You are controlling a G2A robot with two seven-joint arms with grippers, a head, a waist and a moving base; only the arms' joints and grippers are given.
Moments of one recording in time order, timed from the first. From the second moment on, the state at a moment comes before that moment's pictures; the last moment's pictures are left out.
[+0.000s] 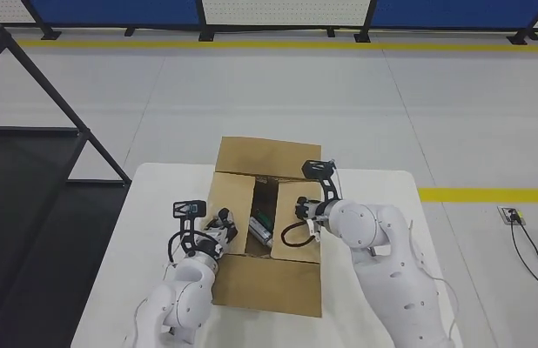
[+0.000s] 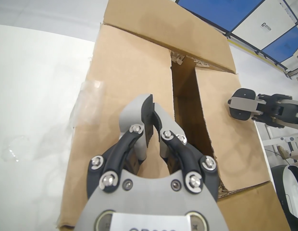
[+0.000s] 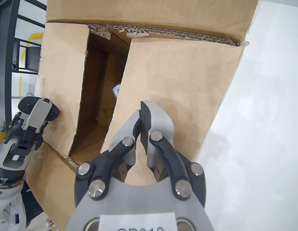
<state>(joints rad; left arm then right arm) 1.15 -1.36 -1.28 -1.76 1.02 0.23 -0.44 -0.68 -1.53 1.26 -1.43 -1.00 0.19 1.12</state>
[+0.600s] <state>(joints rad) 1.19 -1.37 -1.32 -1.88 0.97 0.24 -0.40 -0.70 -1.52 1.34 -1.51 -0.87 0.26 1.05</state>
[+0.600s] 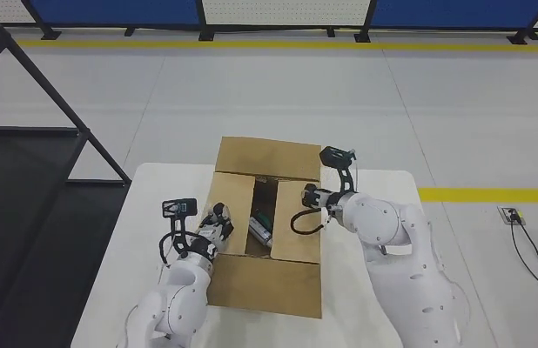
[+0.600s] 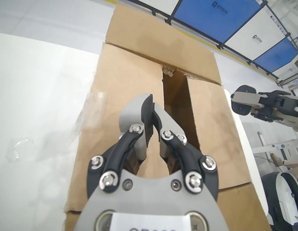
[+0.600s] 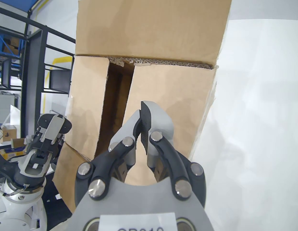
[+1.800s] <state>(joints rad) 1.44 -1.34 -1.71 -2.12 0.52 0.04 -0.39 -0.31 -1.50 1.51 -0.70 -0.52 -0.13 0.82</state>
